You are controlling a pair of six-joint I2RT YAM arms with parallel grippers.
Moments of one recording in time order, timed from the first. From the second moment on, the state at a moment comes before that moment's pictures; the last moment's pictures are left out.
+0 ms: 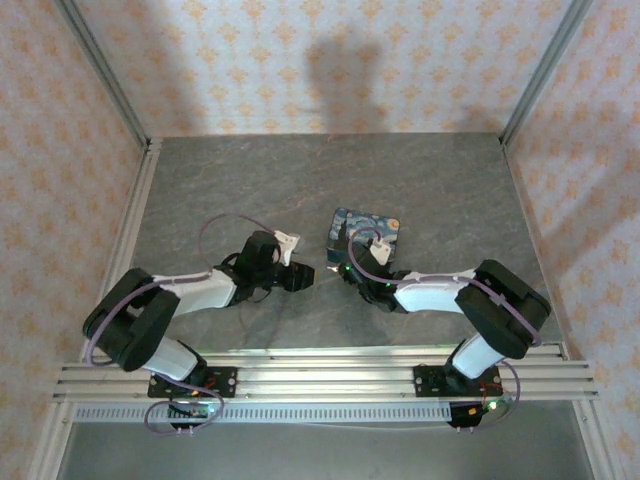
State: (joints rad) left arm -0.54 1.51 0.54 0.25 0.44 -0.46; right arm 0.83 1.56 0.61 0.14 0.33 1.15
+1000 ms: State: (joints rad) left arm -0.54 1.84 0.73 0.47 0.44 -0.53; right arm 0.83 1.63 0.62 0.25 0.34 1.12
